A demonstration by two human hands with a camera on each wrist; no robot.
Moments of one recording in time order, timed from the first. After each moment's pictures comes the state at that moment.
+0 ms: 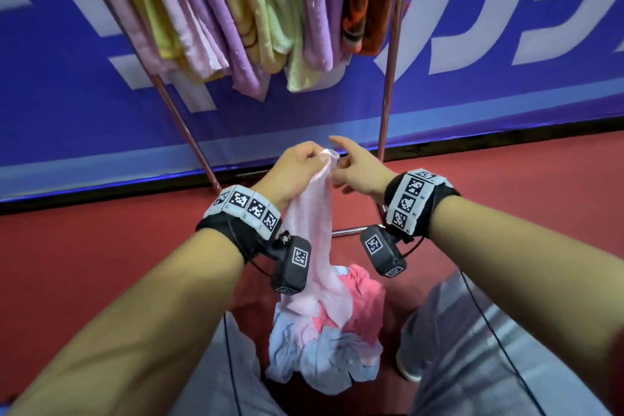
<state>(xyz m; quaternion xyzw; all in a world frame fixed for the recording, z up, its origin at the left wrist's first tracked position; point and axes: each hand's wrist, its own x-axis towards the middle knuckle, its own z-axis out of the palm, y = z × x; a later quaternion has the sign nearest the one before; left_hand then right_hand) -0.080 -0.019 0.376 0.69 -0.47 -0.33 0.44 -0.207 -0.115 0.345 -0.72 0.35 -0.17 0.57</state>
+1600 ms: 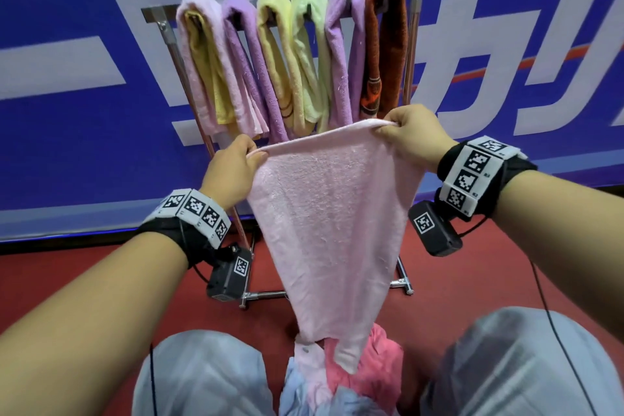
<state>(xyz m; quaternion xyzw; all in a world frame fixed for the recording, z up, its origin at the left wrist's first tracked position) 0.005 0.052 0.489 0.82 -0.48 0.03 0.32 -0.243 -0.138 0.510 -0.83 0.35 -0.33 0.28</state>
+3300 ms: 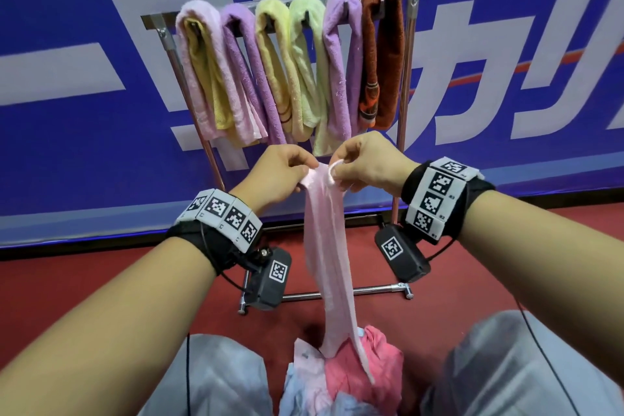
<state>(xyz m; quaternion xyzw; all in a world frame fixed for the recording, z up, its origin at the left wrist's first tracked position) -0.060 0.029 0.503 0.72 -0.51 -0.19 0.44 -0.216 -0.079 0.504 -0.80 0.27 -0.24 0.49</state>
